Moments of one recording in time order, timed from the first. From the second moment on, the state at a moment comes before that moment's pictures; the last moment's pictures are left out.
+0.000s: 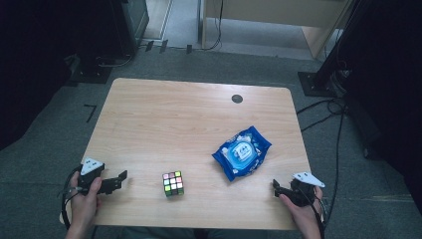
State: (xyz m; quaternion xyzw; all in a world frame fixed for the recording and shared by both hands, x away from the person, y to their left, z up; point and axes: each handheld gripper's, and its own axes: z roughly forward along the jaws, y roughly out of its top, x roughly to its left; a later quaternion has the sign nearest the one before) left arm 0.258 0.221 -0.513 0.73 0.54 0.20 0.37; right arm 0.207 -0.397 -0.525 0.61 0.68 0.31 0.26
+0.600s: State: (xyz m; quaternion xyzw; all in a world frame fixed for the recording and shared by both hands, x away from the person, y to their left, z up) left arm 0.221 0.117 -0.485 0.75 0.46 0.17 0.44; right arm 0.209 -0.372 -0.514 0.61 0.68 0.32 0.26
